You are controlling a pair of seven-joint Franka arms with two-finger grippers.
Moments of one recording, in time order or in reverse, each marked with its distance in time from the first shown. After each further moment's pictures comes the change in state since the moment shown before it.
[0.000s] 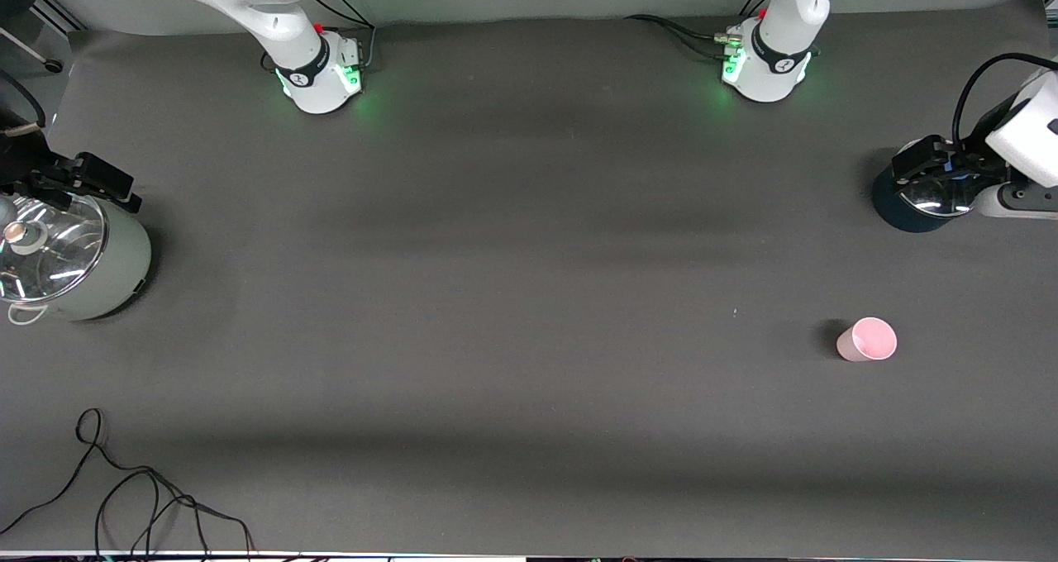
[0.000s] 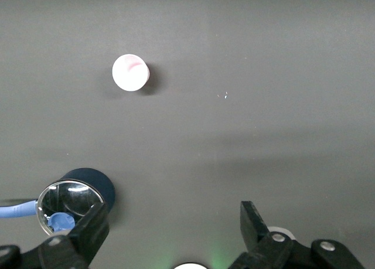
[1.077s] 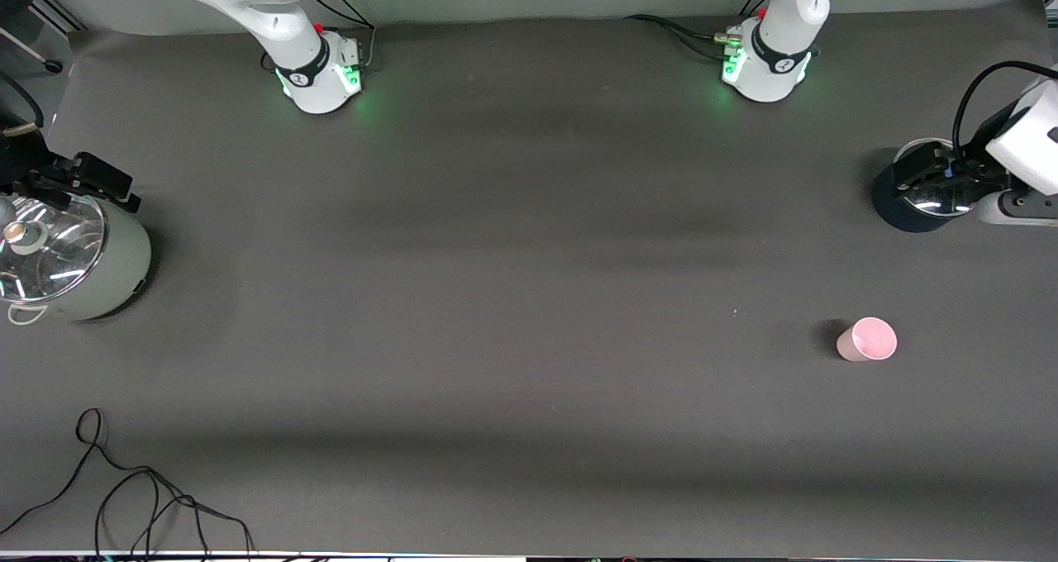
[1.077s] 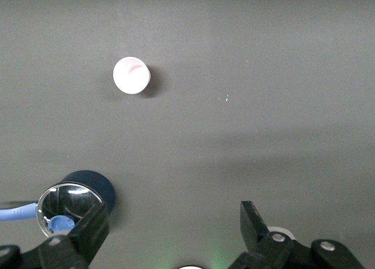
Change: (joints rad) left arm 0.004 0.014 0.000 0.011 0.000 0.009 0.000; right arm 0.000 0.001 0.000 0.002 0.000 -0.008 0.000
